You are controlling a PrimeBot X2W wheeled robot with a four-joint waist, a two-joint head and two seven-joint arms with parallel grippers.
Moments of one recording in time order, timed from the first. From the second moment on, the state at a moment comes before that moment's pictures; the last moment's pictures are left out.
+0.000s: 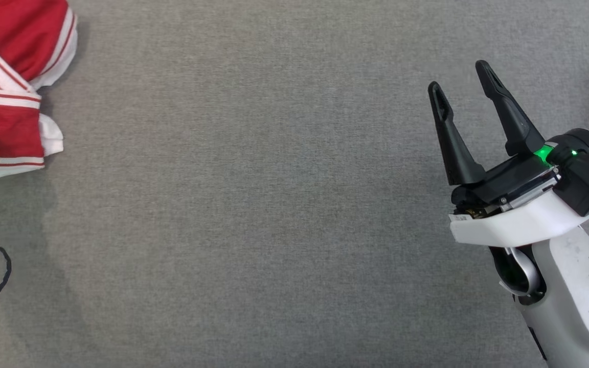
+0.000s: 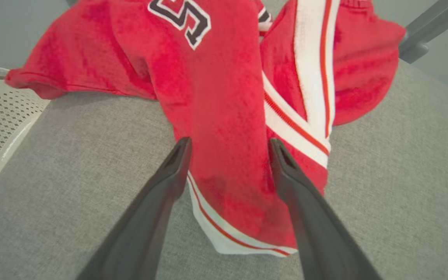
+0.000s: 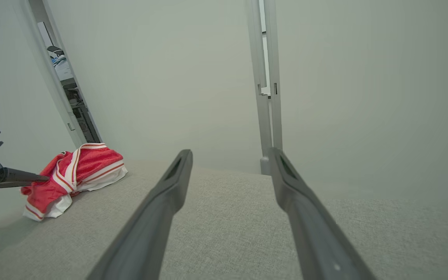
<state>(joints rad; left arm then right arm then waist) -0.77 0.40 0.18 0.68 -0.57 -0.11 0.47 -0.38 -0.27 0.27 -0.10 0.36 0.13 -0.26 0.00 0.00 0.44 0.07</state>
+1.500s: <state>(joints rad) -0.55 0.33 -0.37 0.13 -0.65 -0.05 0.38 -0.18 -0.18 0.19 -0.02 0.38 0.13 -0.26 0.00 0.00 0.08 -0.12</state>
